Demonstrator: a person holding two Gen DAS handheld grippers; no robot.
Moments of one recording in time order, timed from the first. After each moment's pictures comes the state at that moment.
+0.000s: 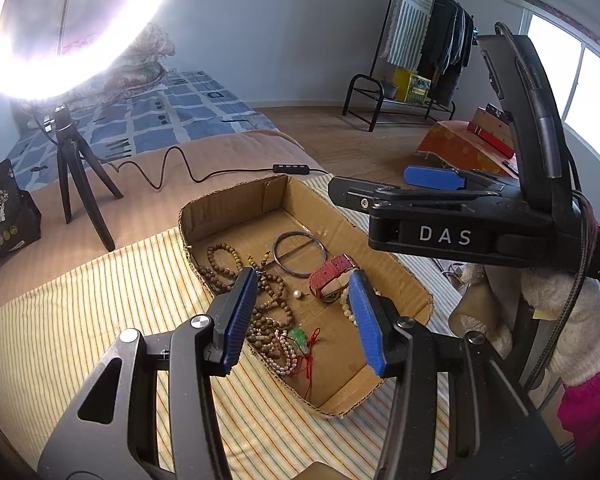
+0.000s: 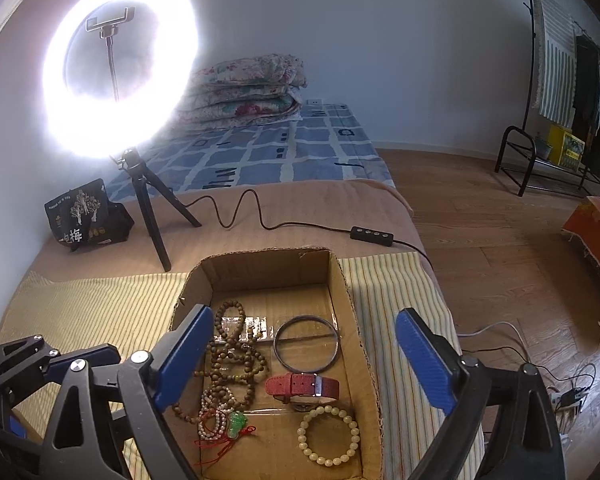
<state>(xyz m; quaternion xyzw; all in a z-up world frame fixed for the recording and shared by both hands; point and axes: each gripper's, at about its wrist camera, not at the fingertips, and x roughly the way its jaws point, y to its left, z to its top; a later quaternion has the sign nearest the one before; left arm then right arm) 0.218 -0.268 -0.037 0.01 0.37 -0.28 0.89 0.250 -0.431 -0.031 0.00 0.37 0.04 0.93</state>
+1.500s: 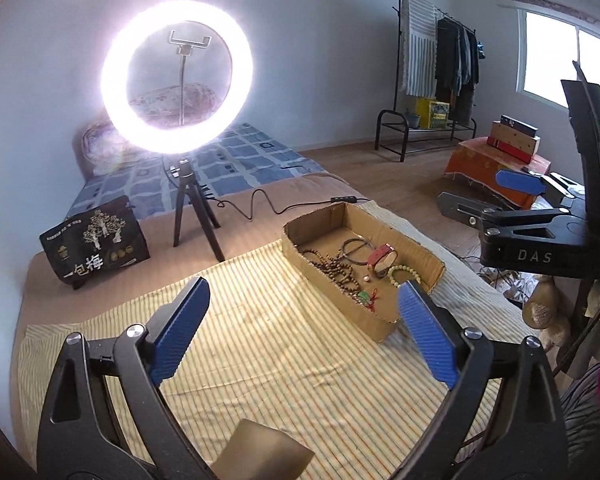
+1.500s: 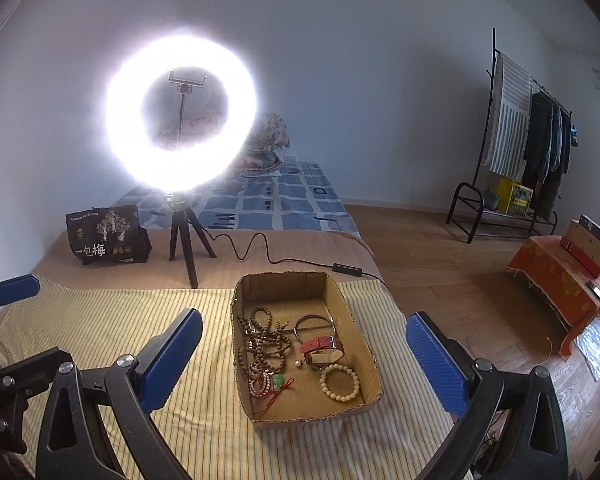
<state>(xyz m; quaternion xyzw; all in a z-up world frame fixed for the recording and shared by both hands) 0.113 -0.147 0.029 0.06 0.28 -0.22 0.93 0.102 -0.352 0.047 -0.05 0.27 -0.04 0.96</state>
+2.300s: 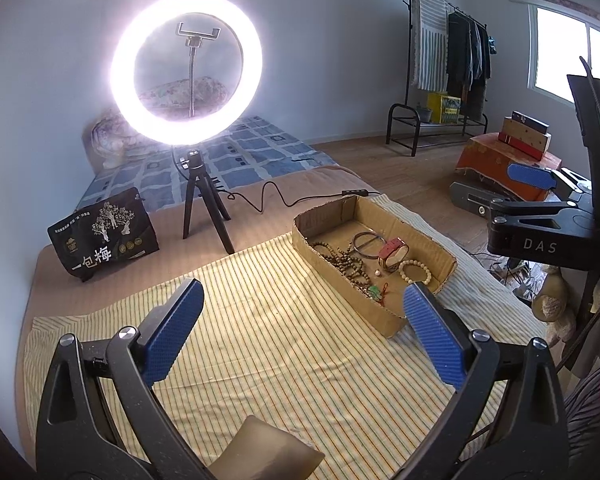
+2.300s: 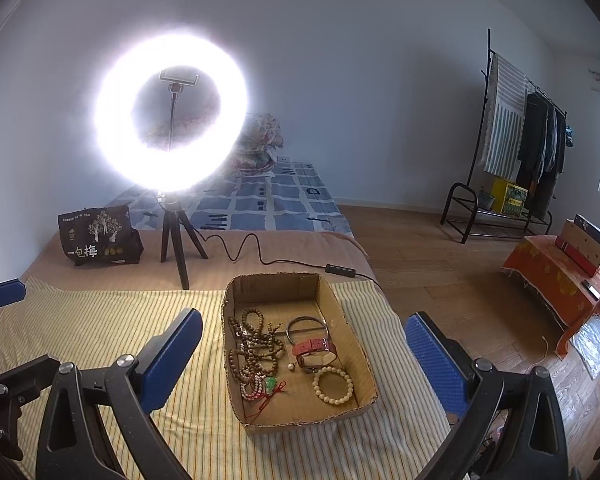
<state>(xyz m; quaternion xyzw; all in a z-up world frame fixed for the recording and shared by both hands) 0.116 -0.147 0.023 0.06 0.29 -0.20 0.93 0.107 -0.356 0.044 -0.05 0.27 -0.05 0.96</state>
